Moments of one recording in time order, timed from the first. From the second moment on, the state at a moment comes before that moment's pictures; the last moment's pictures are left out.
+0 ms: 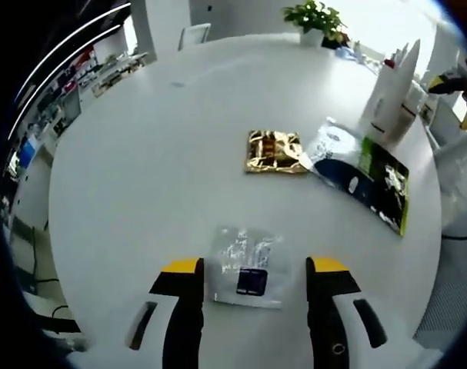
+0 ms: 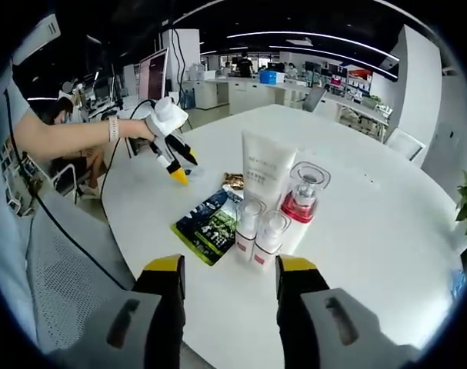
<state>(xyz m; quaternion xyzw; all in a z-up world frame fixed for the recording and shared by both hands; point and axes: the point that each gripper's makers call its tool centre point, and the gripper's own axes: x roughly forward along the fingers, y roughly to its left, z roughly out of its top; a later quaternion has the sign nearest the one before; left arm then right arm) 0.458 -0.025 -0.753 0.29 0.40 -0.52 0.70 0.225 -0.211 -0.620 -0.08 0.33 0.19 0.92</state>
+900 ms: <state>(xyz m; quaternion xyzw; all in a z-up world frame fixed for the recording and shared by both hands) 0.428 -0.034 -0.752 0.35 0.40 -0.56 0.64 0.222 -0.215 -0.622 -0.07 0.33 0.19 0.92</state>
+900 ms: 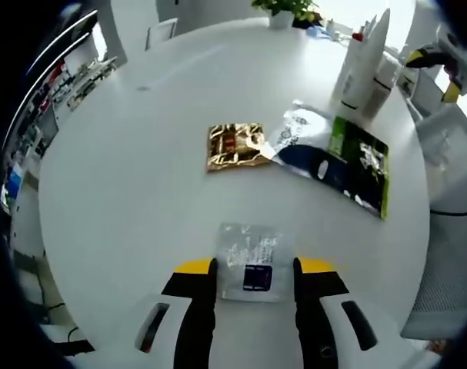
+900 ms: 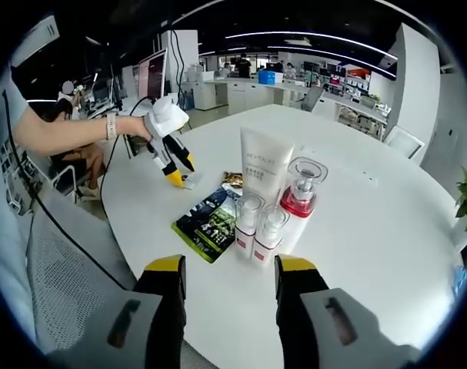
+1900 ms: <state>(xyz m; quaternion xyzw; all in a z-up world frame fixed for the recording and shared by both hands) 0.348 -0.056 -0.743 0.44 0.33 -0.65 0.53 0.227 -0.216 -0.620 -0.07 0.32 0.19 0.92</state>
